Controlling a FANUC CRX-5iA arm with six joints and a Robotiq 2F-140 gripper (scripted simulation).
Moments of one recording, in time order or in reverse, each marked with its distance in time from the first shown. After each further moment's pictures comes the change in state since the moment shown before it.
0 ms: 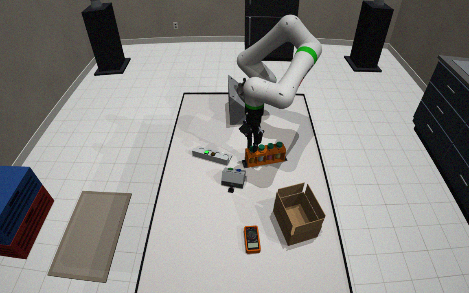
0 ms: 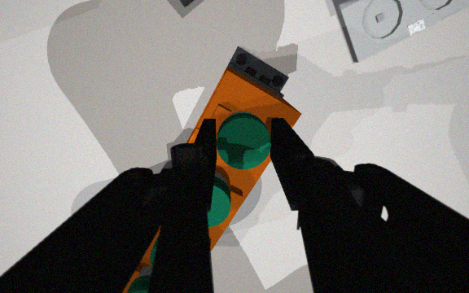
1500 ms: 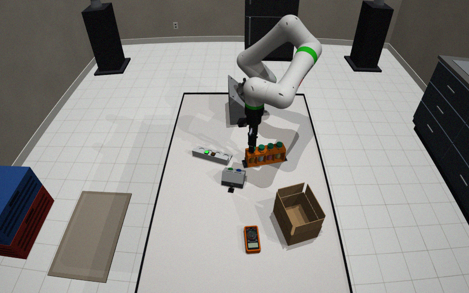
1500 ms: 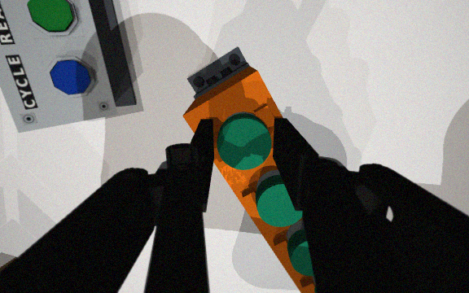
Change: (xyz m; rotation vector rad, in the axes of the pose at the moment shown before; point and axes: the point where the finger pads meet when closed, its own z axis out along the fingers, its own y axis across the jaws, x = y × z) arm 0.000 0.000 0.001 0.000 0.000 1.046
